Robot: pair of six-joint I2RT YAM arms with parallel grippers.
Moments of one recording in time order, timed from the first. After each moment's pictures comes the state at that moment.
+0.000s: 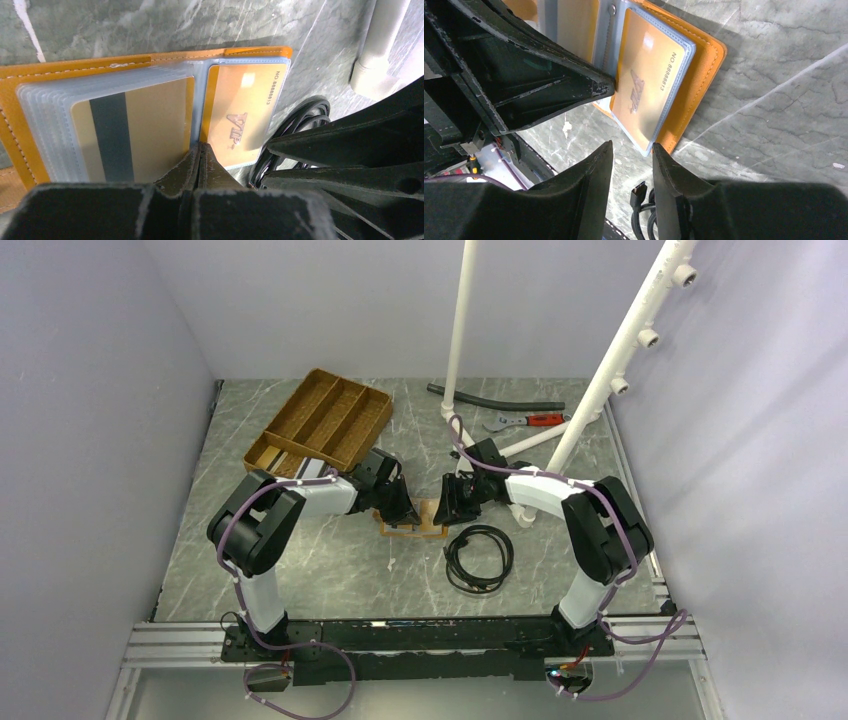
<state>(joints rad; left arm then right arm) -0.62 1.83 0.97 -0.07 0.33 -0.88 0.50 1.71 0.96 -0.29 -0.51 0.49</state>
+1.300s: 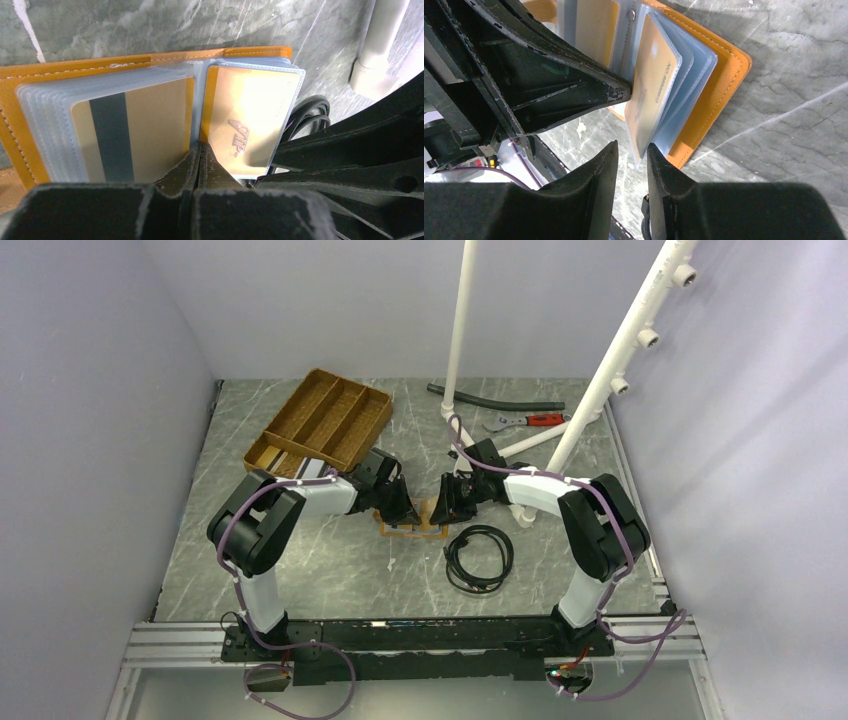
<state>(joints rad) -0.62 1.83 0.97 -0.07 0.33 -0.88 0.50 1.74 0.96 -0.23 -0.57 0.52</state>
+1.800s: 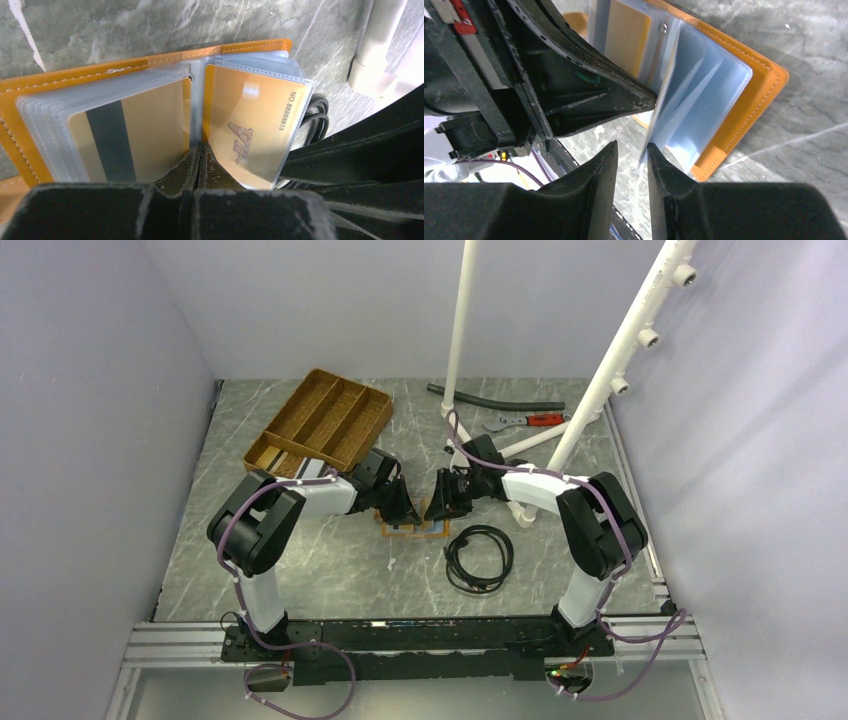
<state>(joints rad) -0.61 1.83 0.97 -0.06 0.34 -0.88 0.51 1.75 0.98 -0.21 -0.62 0.53</state>
